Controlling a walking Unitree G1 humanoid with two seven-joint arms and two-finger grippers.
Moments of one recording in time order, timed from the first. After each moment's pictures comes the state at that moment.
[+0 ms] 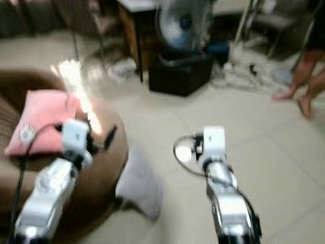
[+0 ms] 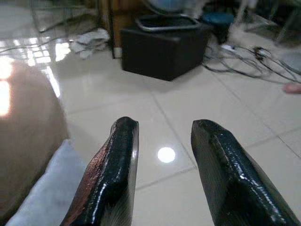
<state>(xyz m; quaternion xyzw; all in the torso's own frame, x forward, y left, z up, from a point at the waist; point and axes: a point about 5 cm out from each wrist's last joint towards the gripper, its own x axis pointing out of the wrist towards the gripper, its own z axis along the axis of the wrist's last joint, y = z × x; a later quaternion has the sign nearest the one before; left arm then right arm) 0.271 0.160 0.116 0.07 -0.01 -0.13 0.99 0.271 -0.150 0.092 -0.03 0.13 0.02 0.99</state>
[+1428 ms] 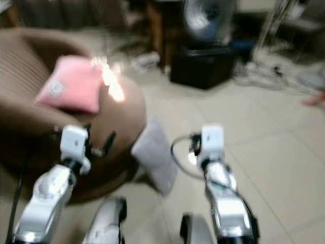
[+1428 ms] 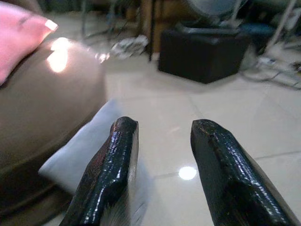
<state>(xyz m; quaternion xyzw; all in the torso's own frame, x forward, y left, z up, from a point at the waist) 0.263 0.163 0.103 0.08 0.01 -0.14 0.99 0.270 -0.145 0.091 -0.02 0.11 0.03 0.99</state>
